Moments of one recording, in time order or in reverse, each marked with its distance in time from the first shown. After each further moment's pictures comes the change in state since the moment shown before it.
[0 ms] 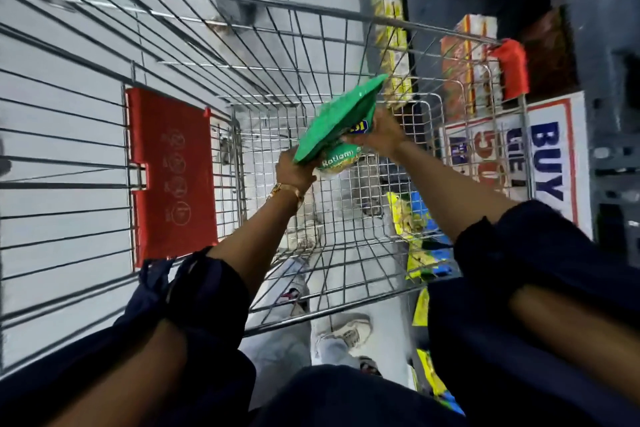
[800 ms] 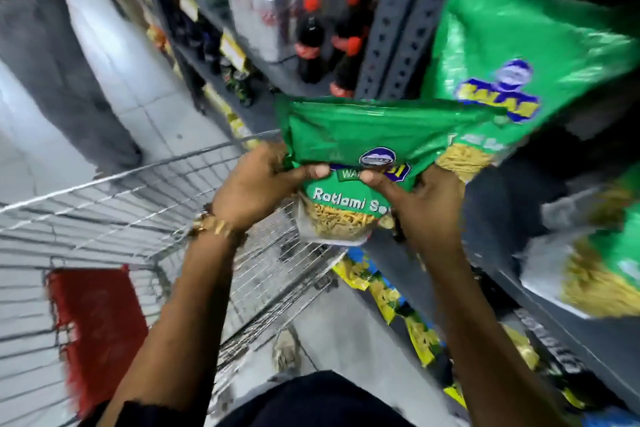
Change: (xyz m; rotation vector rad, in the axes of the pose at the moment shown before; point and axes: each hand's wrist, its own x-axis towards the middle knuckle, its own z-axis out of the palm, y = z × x) left_hand -0.301 0.165 0.041 0.554 -0.767 0.998; right_hand -0.402 -0.011 -0.101 0.290 1.211 -0.219
